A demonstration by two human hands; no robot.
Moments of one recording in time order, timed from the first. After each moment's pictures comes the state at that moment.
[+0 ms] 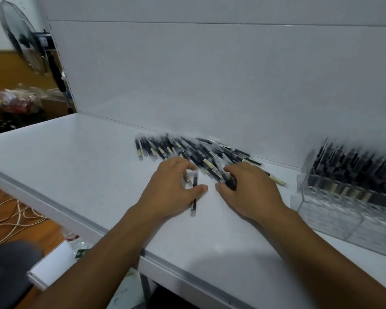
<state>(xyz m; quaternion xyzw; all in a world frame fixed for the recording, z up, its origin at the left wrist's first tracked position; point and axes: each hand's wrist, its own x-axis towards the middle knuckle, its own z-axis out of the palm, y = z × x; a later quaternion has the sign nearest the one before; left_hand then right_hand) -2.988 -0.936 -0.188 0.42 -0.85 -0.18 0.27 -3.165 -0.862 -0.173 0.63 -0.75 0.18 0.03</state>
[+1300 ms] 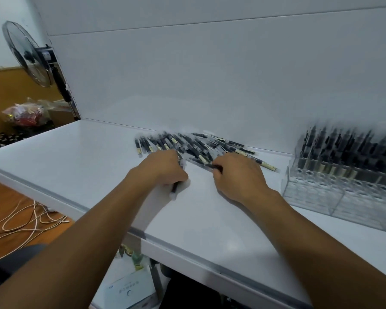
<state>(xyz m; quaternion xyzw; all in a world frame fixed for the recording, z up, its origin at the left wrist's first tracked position) -2.997 -0.942 -0.139 0.56 -0.82 -0.13 0.02 -3.157 -0.862 -0.173 0.65 -0.73 0.20 0.06</state>
